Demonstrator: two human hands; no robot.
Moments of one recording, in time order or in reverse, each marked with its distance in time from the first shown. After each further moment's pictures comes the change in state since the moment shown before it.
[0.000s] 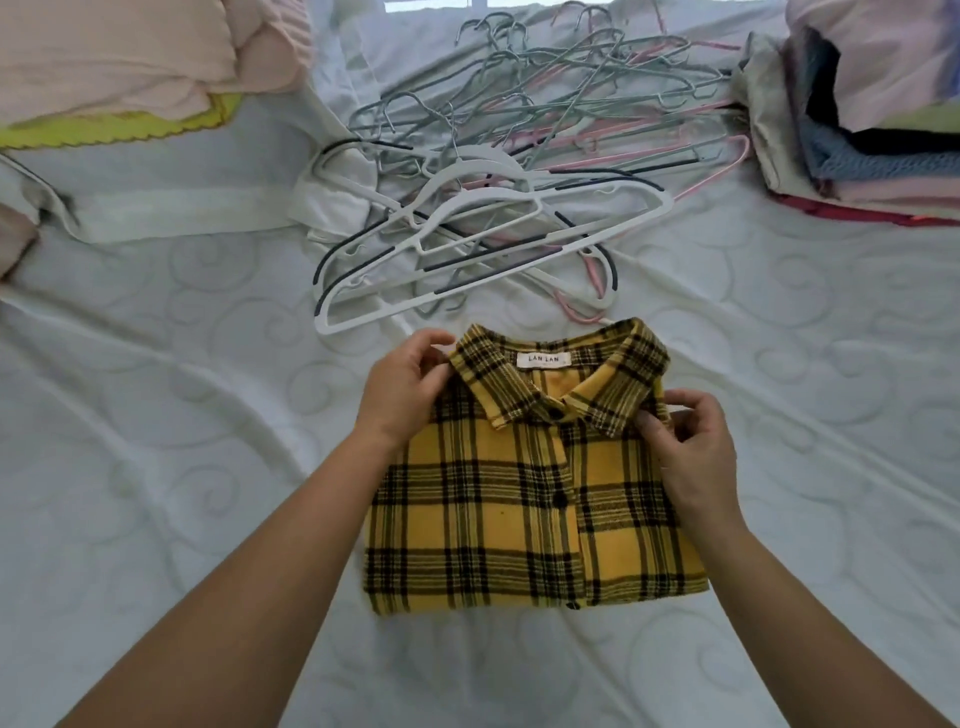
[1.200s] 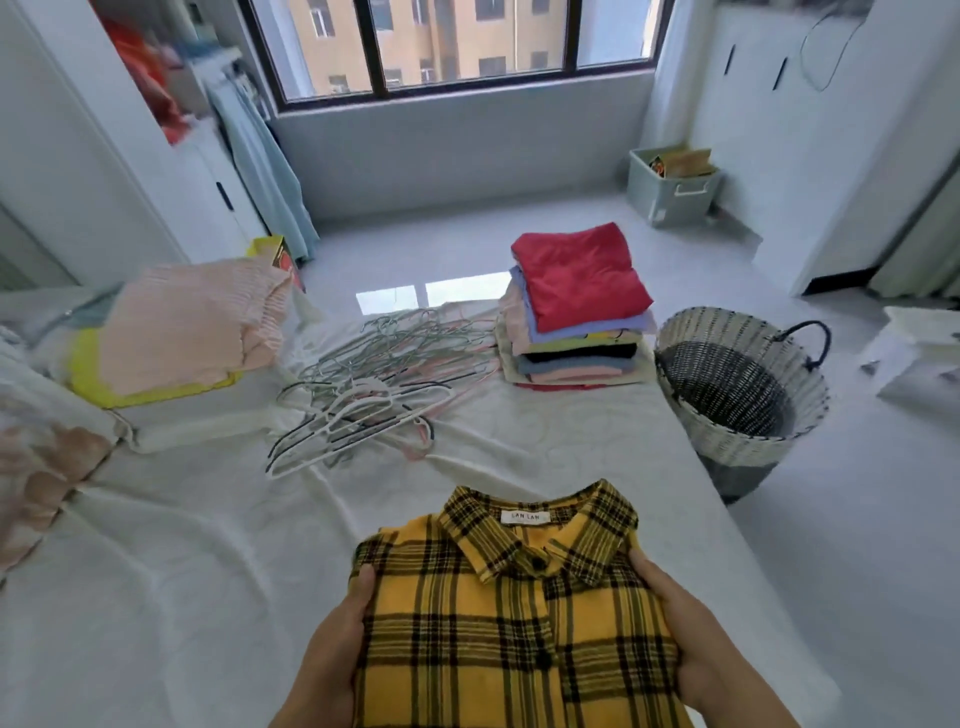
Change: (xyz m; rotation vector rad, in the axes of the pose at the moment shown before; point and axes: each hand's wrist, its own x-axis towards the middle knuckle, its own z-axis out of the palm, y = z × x) left_hand -0.315 0.224 0.064 -0.897 0.009 -0.696; right_hand -0.194 -0.014 -0.342 0.744 -0.298 0.636
